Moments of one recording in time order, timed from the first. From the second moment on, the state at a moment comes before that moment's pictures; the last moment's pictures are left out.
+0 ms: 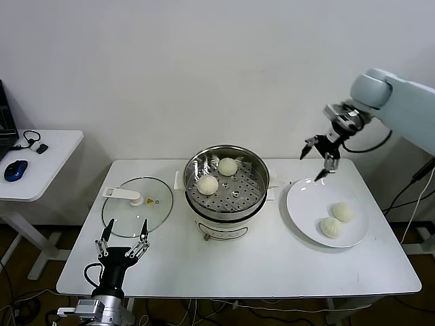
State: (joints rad) left arm 1.71 -1.49 -0.60 -2.10 -0.09 -0.15 0.03; right arm 0.61 0.69 -1.34 1.09 0.40 0.07 -1.37
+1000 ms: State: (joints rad) left arm 1.71 -1.50 -0.61 -2.09 -0.10 -0.14 0.03; right arm 0.12 0.69 -0.93 0.95 -0.03 0.11 -1.35
